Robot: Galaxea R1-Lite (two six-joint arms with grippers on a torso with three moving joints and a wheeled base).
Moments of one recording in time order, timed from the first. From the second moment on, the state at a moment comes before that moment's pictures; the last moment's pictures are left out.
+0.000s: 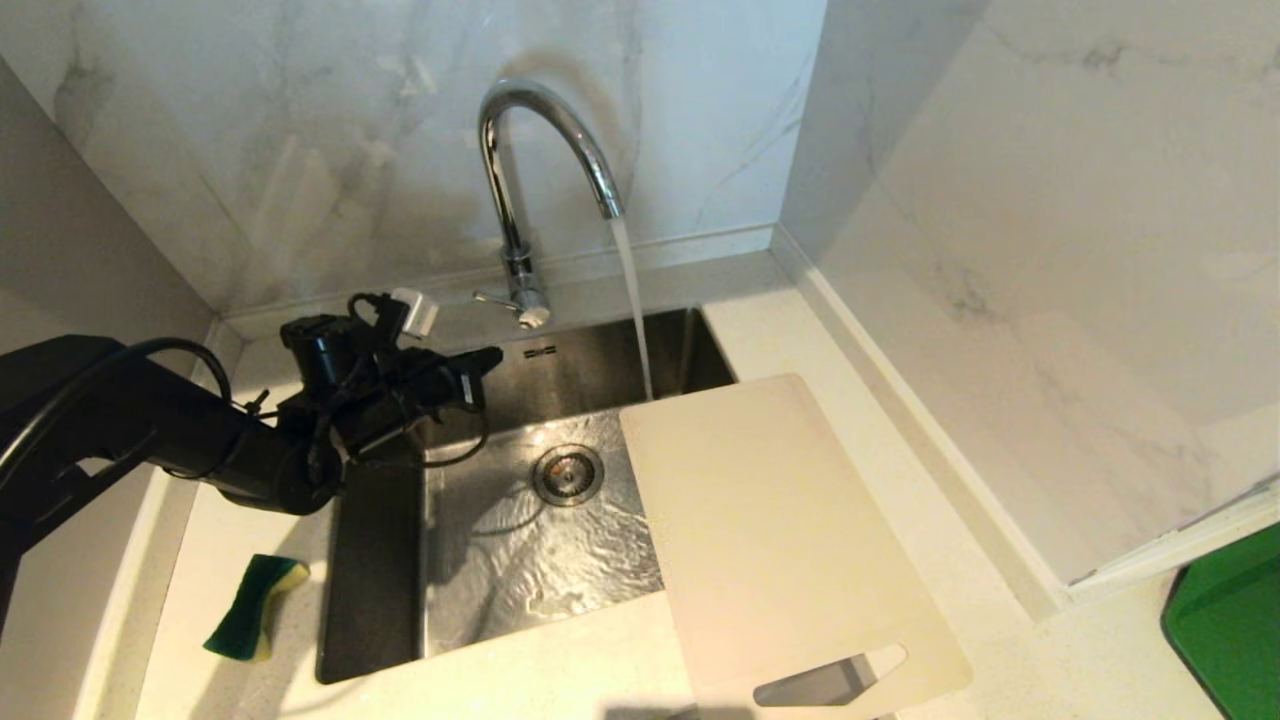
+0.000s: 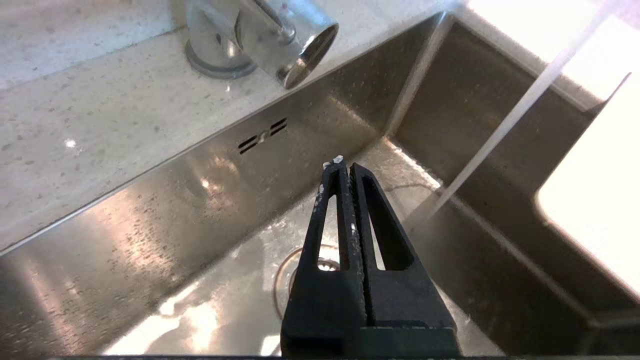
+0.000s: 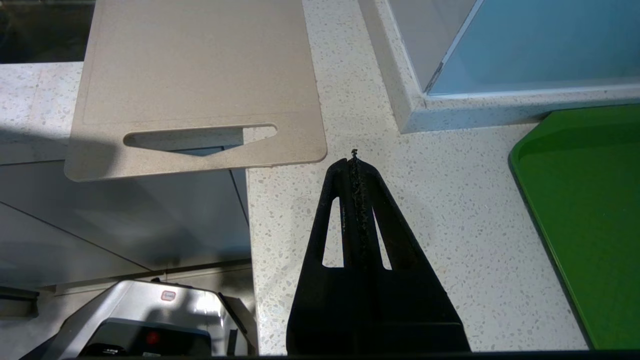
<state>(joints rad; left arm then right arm) -0.25 2.25 -1.30 -0.97 -0.32 0.00 0.00 0.00 -0.02 0.06 0.06 -0.13</state>
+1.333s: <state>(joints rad) -0.26 2.36 -1.68 -0.79 -0.22 -0.15 0.00 0.00 -0.02 0.06 0.06 -0.13</state>
